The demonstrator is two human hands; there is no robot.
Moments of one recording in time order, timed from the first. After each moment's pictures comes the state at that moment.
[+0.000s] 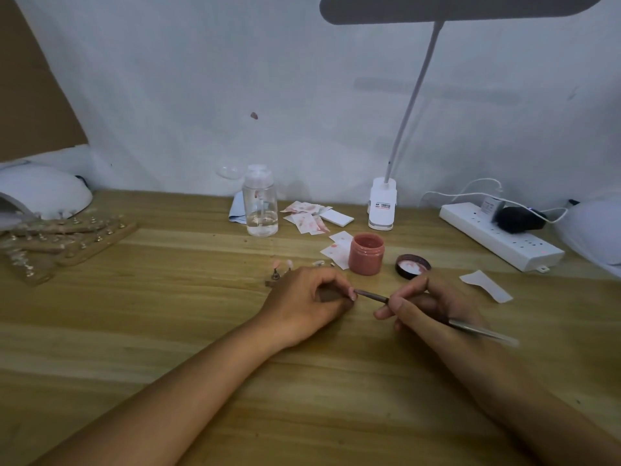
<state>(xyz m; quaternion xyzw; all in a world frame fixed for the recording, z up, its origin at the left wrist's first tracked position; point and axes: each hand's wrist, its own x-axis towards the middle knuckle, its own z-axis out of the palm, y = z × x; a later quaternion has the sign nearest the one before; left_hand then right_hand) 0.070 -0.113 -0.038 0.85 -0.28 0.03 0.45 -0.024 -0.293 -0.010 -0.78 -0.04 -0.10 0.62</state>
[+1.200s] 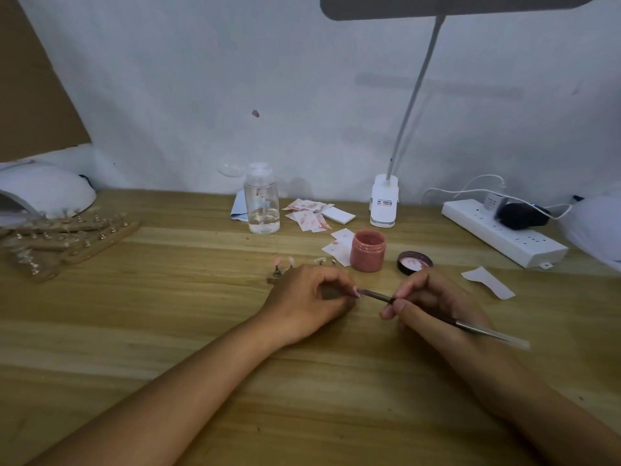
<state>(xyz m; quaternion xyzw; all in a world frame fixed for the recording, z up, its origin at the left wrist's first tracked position) 0.071 -0.111 -0.039 0.85 -0.30 0.04 0.43 -0.026 -0.293 -0.007 -0.80 -0.06 -0.09 0.59</state>
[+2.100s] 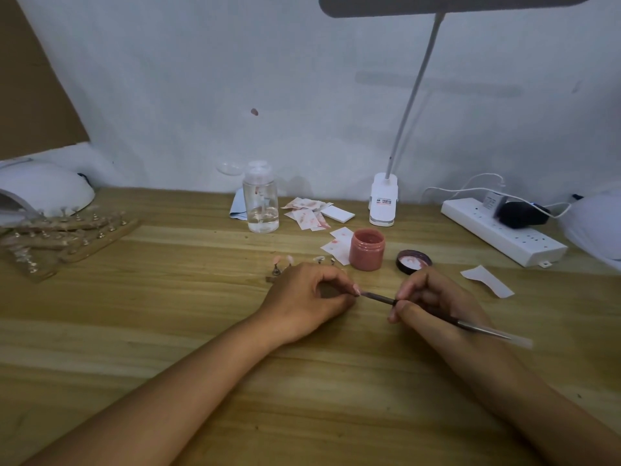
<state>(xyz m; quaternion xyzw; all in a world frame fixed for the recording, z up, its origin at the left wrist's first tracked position) 0.073 -0.111 -0.040 0.85 -0.31 0.05 0.43 -0.027 -0.292 -0.005 -0.81 -0.04 -0.11 0.57</state>
